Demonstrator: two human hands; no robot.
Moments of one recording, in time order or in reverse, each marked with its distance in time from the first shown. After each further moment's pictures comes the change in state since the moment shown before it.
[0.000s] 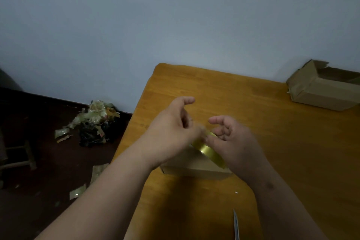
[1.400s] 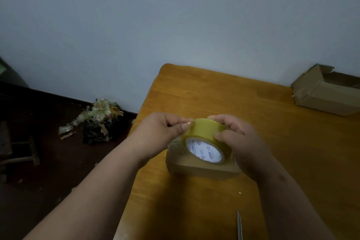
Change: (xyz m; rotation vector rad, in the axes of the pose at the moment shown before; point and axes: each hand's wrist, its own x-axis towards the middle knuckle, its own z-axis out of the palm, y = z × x) left_hand -0.009 -0.027 -0.025 -0.086 0.002 -0.111; right_hand 0.001 -0.009 0.002 0.118 -0.092 0.046
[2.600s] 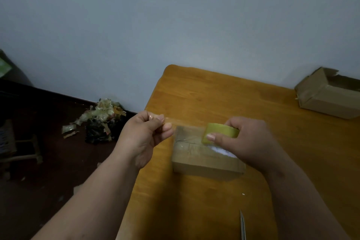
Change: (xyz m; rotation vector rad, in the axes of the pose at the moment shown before) left_hand 0.006 -0.037 -0.014 -0.806 0.323 -0.161; right_hand 0.006 -0.002 -0.010 -0.656 0.110 -0.195
